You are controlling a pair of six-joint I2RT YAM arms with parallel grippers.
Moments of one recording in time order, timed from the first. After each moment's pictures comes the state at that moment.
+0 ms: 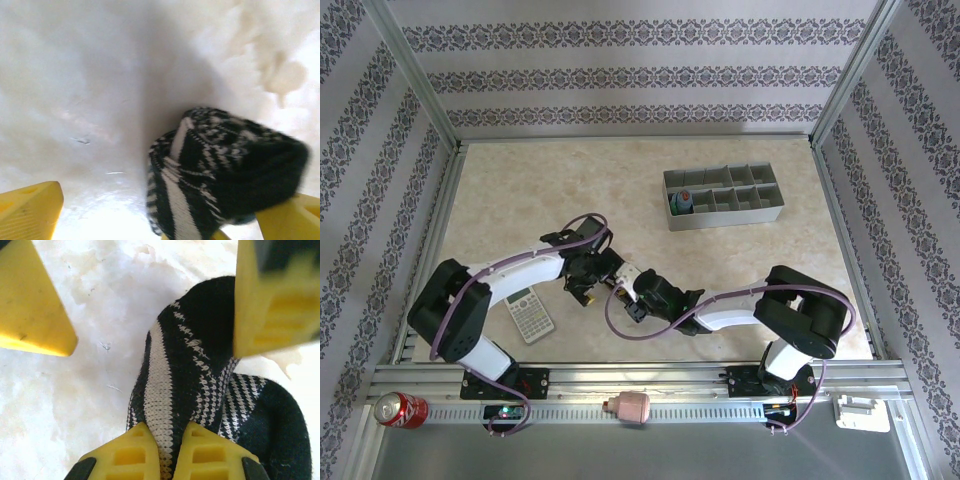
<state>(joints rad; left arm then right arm) -0.60 1.54 0.91 -0.57 0.18 -1.44 1.04 1.63 0.58 0.36 0.12 0.10</state>
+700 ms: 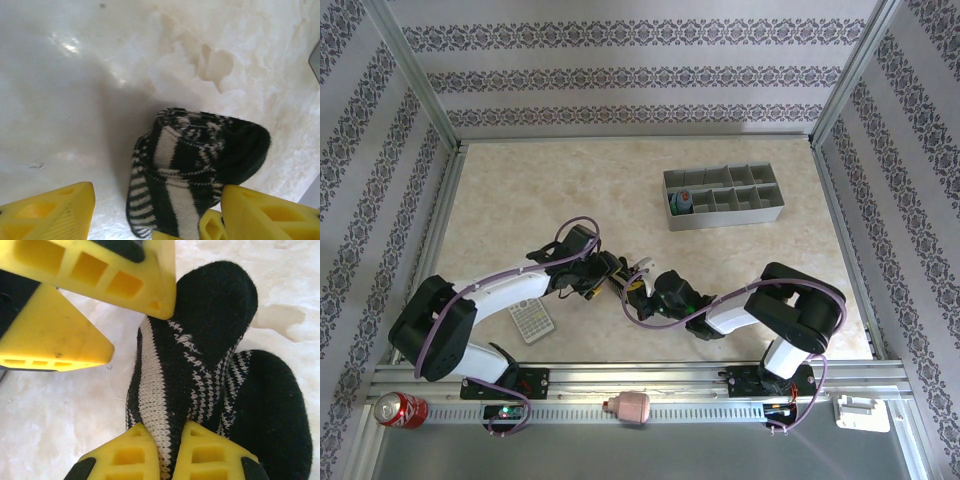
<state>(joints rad) -0.60 1.44 0.73 -0.27 0.21 -1.33 0.96 1.69 0.40 0.73 -0.03 0.42</state>
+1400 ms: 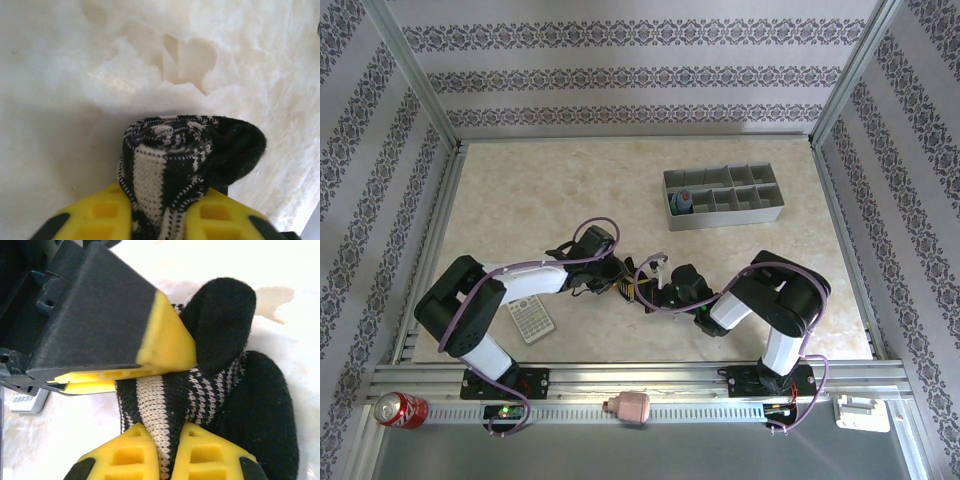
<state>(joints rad) -0.64 1.59 0.76 -0.15 0.19 -1.22 0.81 1.80 0.35 0.98 -0.27 0.59</state>
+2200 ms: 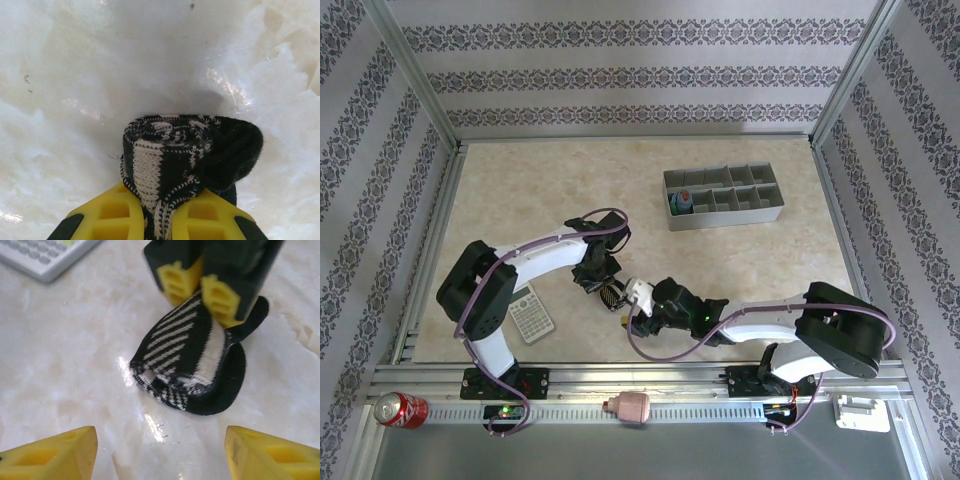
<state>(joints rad) -0.66 1.75 1.15 -0.89 0.05 -1.29 1.10 1.42 0.45 0.31 0.01 -0.02</state>
